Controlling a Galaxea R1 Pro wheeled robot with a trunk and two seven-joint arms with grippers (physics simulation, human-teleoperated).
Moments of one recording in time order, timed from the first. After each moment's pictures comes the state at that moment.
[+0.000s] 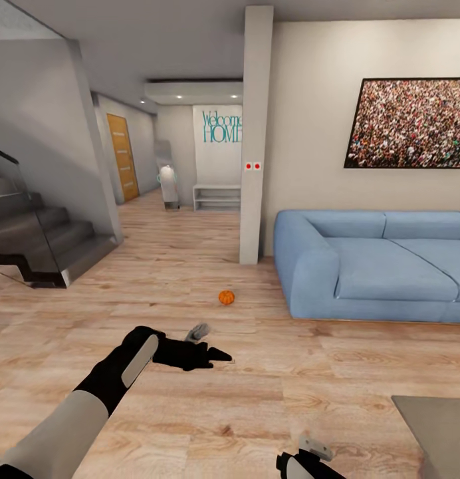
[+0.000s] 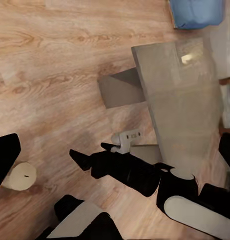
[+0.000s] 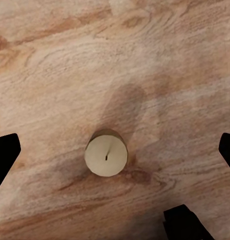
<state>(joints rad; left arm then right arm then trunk) -0.72 0.08 -0.37 -0.85 0.62 1.05 -0.62 -0.50 0.08 0.66 -0.25 -0.99 0.16 -0.46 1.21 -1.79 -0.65</state>
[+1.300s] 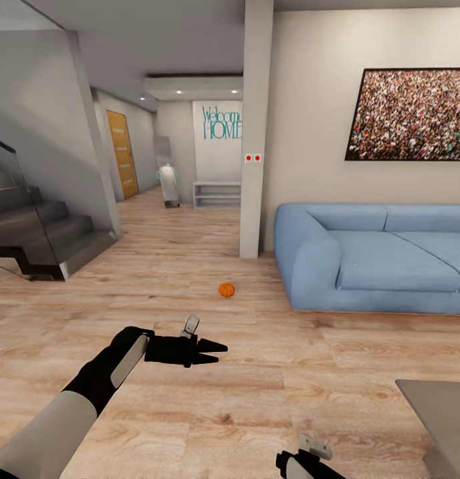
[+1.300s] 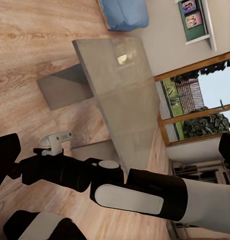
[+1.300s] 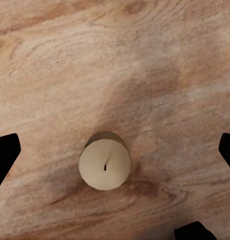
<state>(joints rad) -0.72 0.14 -0.36 -0.85 0.62 1.04 -0.98 -0.50 0.08 0.66 -0.25 -0.99 0.13 -0.46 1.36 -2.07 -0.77</state>
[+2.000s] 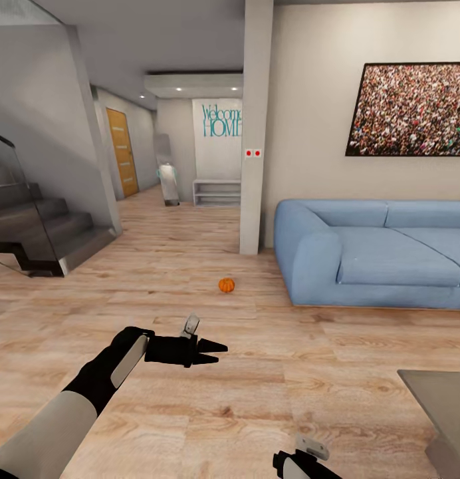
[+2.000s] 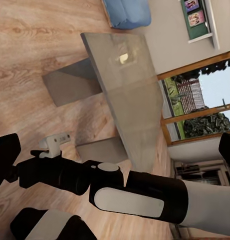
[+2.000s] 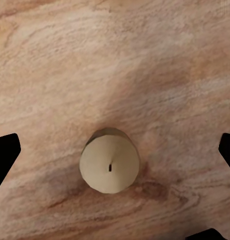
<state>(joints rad) -0.72 0.14 -0.36 -0.85 0.62 1.04 -0.98 -0.50 0.09 0.66 -0.25 -0.99 0.13 -0.46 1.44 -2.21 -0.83</state>
